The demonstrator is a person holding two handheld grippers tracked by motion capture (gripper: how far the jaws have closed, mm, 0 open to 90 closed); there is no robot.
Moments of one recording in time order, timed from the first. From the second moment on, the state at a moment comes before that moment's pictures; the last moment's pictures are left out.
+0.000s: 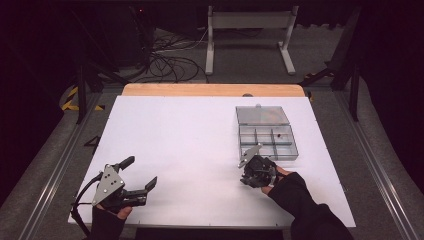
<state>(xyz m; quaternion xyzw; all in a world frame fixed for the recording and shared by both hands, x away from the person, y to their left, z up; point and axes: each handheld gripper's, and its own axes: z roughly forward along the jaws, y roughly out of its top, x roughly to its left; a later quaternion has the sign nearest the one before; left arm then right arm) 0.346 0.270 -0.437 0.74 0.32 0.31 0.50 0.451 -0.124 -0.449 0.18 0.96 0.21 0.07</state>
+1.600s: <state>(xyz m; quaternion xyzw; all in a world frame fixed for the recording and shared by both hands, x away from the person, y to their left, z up) 0.347 0.271 -0.438 0.74 0.33 0.31 0.50 0.504 -0.192 -0.373 0.33 0.89 0.29 0.15</state>
